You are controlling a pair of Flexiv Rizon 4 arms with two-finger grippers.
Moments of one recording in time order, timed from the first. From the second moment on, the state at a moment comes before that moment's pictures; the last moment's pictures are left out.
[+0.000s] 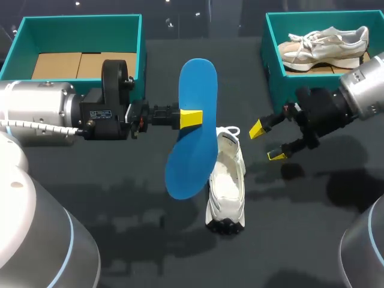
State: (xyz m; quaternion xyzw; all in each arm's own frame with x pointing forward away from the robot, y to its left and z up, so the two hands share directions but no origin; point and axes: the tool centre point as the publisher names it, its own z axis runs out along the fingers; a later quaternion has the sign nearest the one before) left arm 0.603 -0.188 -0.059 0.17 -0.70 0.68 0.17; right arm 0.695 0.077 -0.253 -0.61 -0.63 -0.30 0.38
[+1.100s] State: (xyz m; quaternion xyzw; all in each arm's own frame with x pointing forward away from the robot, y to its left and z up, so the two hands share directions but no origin) left arm 0.634 -0.186 -0.049 0.01 -0.71 0.70 -0.01; right arm 0.715 0.089 -0.194 -0.60 -0.50 -0.41 0.47
